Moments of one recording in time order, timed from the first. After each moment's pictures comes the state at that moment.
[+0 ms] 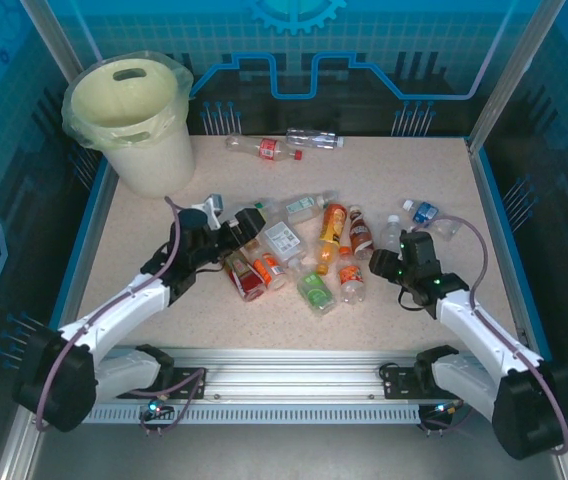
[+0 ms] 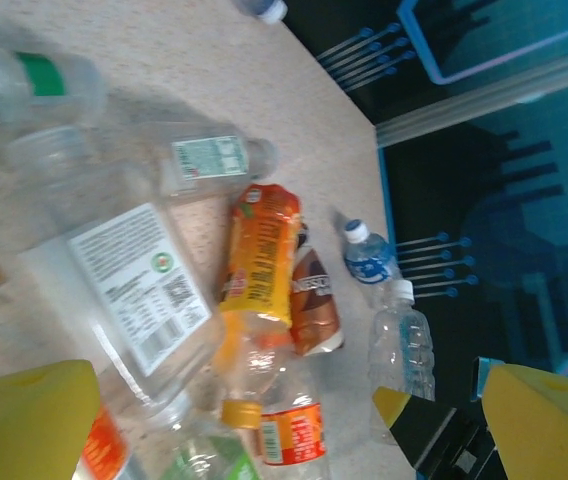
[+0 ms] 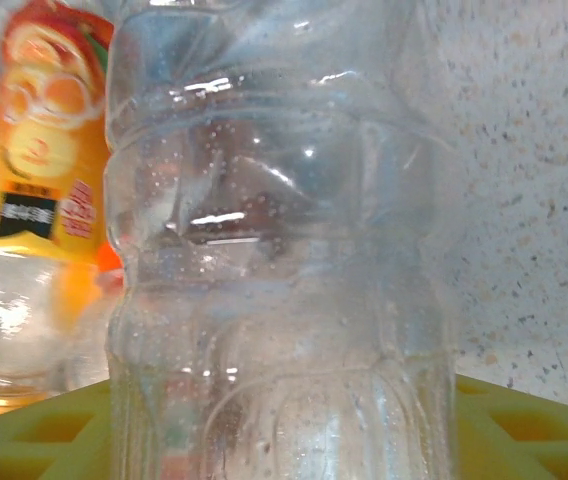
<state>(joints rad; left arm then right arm) -0.40 1.16 0.65 0.15 0.30 -1.00 0.26 0.96 0.51 -0.36 0.04 0.56</state>
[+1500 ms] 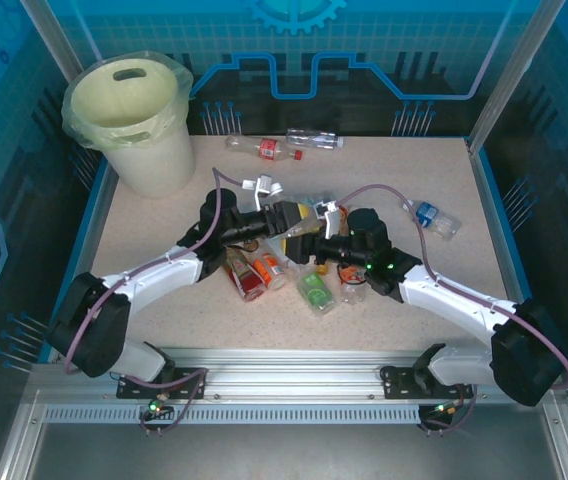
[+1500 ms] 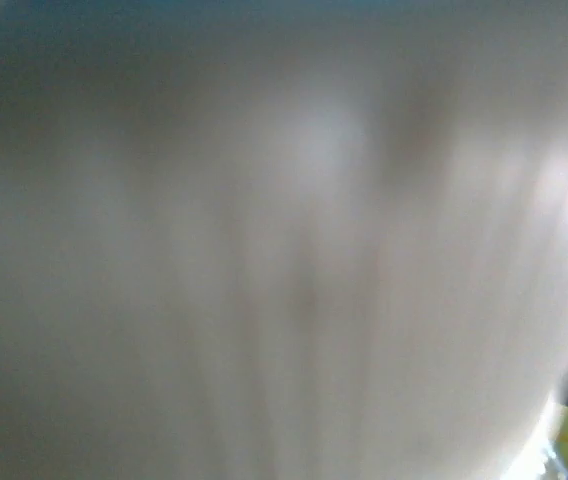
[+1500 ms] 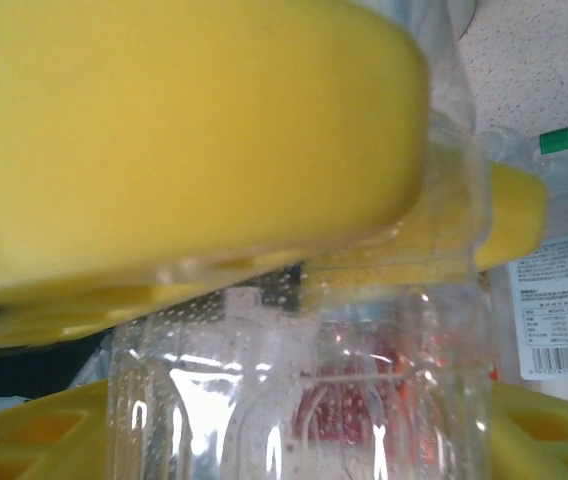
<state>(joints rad) -0.51 1.43 0.83 0.45 0.60 -0.99 0.67 1.25 0.75 0.18 -0.40 0.57</state>
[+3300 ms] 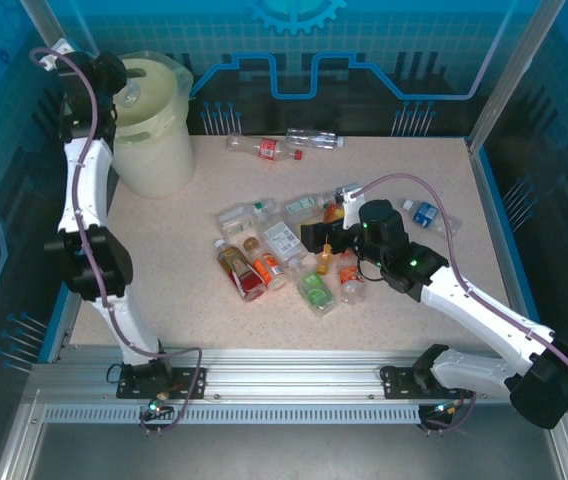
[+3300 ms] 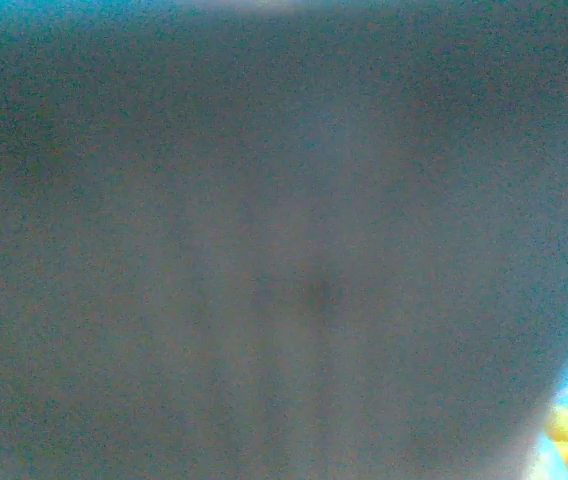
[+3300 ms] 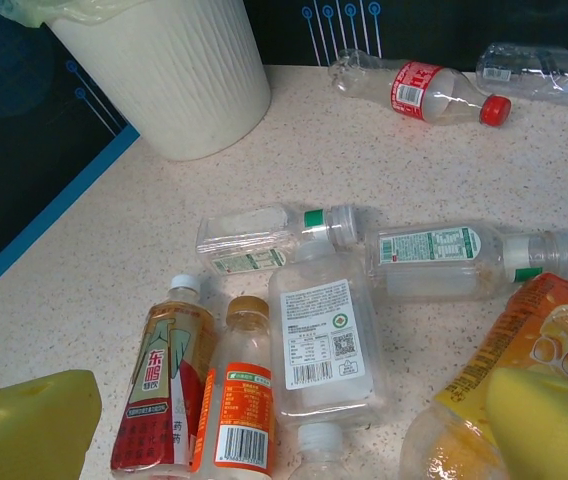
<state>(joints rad) 0.25 1.97 2.09 -0.26 -0.07 -0.57 0.67 1.11 0.89 -0.21 0.00 0.34</state>
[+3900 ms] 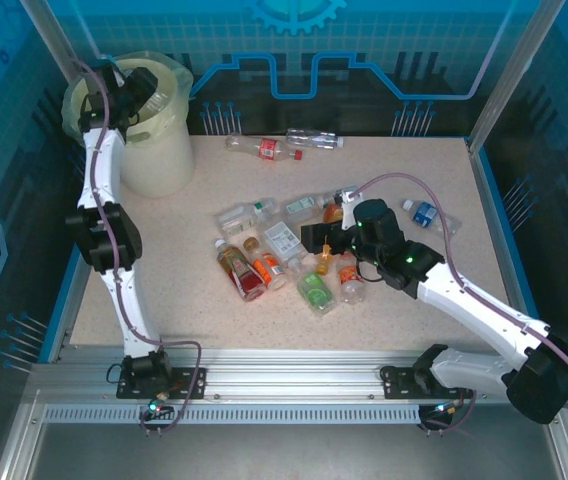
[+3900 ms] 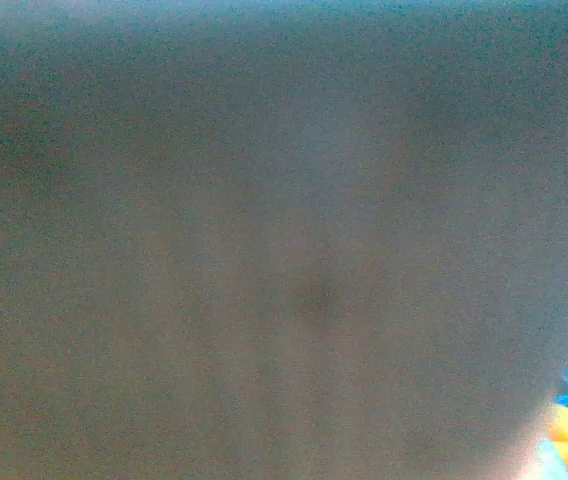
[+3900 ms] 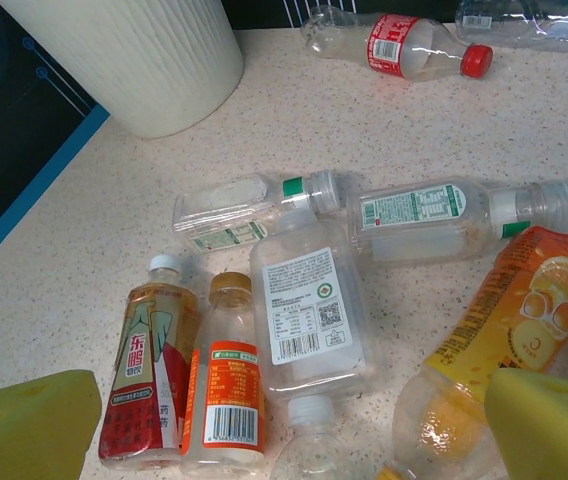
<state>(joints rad) 0.25 2.26 2.35 -0.42 0.27 -0.70 0.67 1.14 0.91 -0.27 0.02 0.39</state>
